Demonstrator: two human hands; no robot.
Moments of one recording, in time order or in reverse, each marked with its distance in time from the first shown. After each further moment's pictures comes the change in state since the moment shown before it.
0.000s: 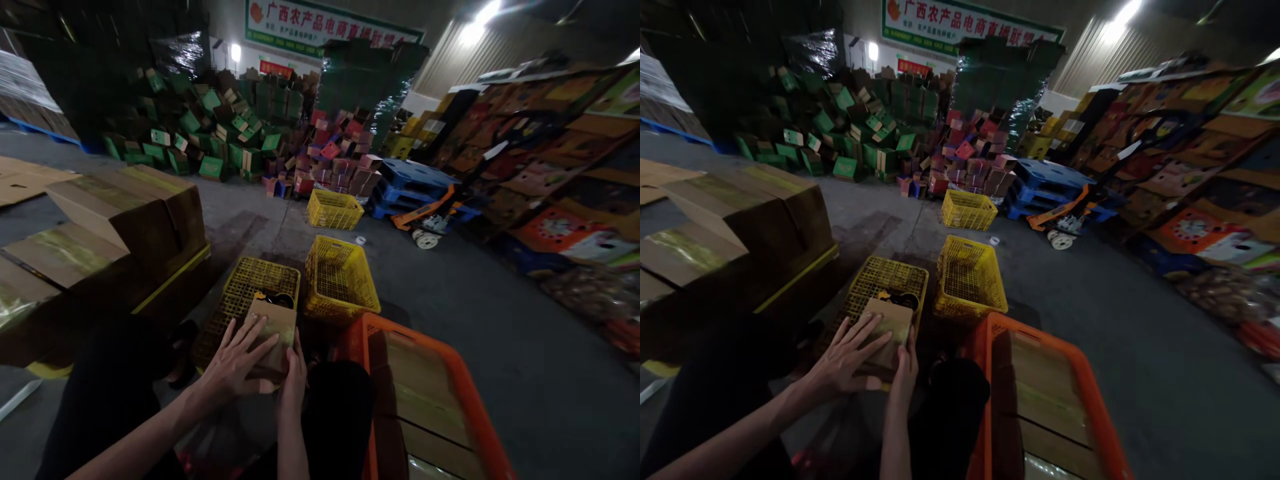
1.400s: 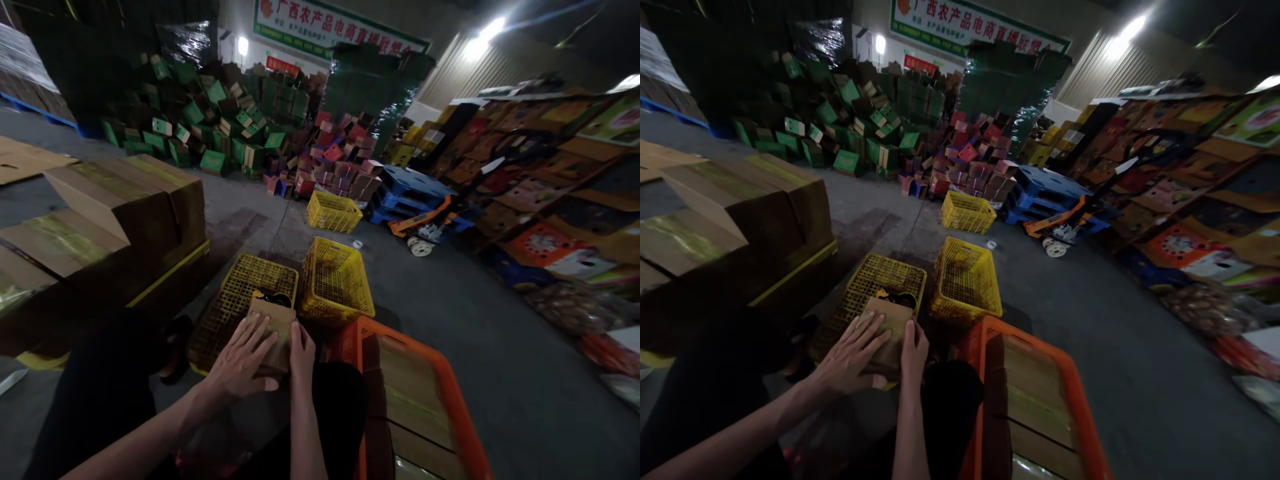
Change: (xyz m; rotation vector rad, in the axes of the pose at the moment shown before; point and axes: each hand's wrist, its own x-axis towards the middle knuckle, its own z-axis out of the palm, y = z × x) left_hand 0.006 0.008 0.007 -0.125 0.036 -0.028; right_hand 0.048 -0.035 0.007 -0.549 0.020 -0.144
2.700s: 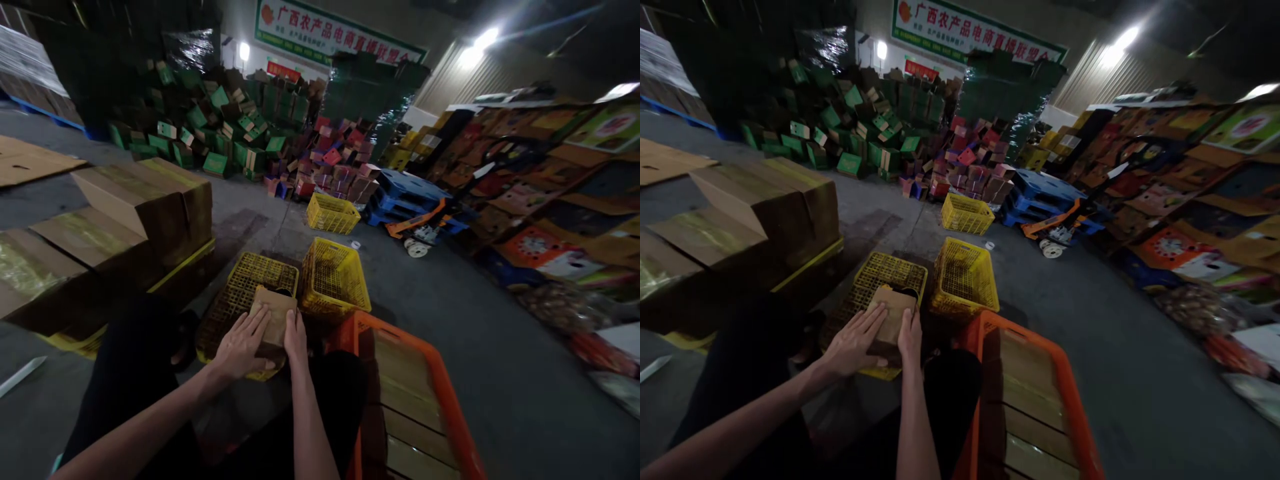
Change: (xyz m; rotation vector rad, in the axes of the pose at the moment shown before) left_hand -0.015 -0.001 -0.004 -0.007 -0.026 -0.111; right_hand -0.011 -0.009 0.013 -0.234 -0.158 -0.038
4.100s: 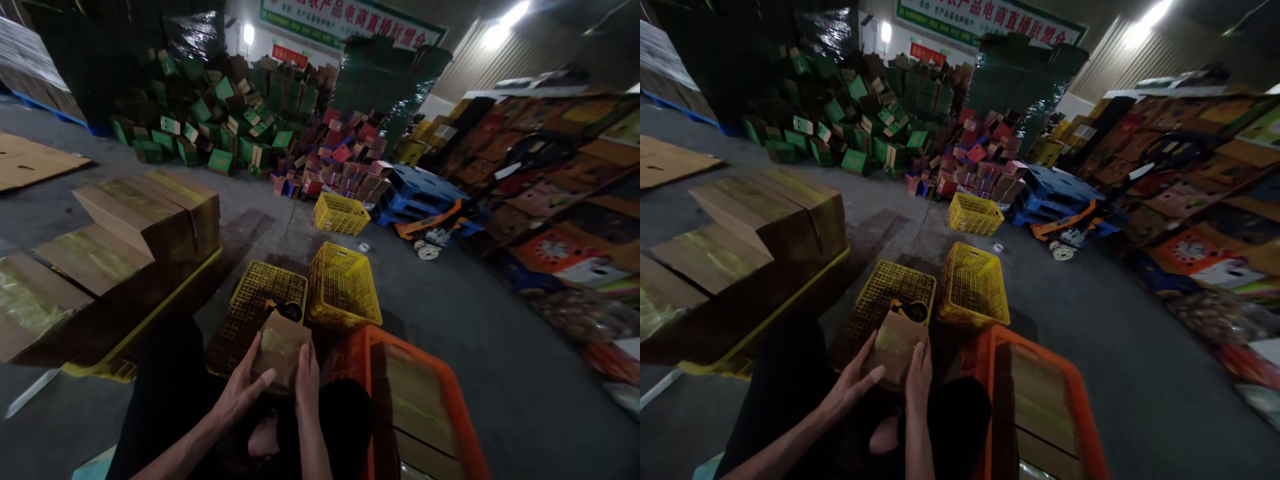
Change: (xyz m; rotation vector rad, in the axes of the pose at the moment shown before) left_hand -0.003 -0.006 -0.028 -1.182 0.044 -0.561; right_hand -0.017 -0.016 0.006 0.080 0.107 0.144
